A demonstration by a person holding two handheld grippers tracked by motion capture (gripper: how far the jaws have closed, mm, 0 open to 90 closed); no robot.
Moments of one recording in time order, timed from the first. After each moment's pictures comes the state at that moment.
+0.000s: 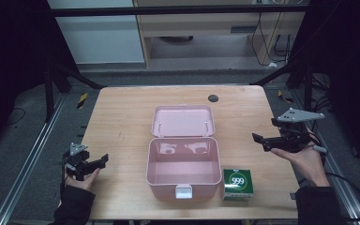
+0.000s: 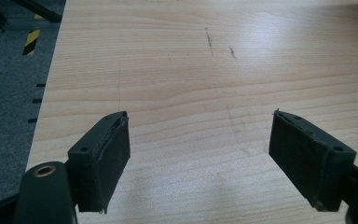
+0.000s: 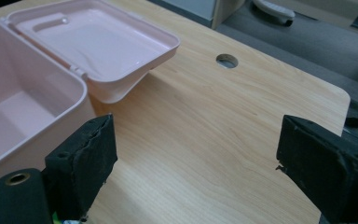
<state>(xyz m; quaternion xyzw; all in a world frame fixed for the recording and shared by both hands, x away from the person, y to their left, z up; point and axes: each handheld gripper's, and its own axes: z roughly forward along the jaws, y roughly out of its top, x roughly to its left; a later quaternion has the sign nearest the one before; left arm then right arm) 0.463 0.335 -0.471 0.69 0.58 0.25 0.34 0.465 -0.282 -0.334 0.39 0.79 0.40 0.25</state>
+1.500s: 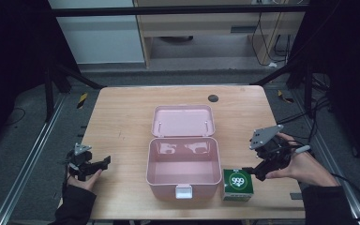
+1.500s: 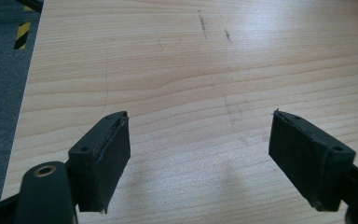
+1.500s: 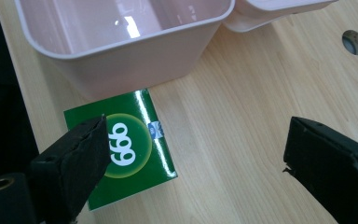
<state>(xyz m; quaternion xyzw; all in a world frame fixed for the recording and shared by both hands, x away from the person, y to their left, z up) 0.467 0.332 -0.478 0.71 0.58 0.24 0.33 0.441 -0.230 -0.339 0.18 0.94 0.25 0.15</state>
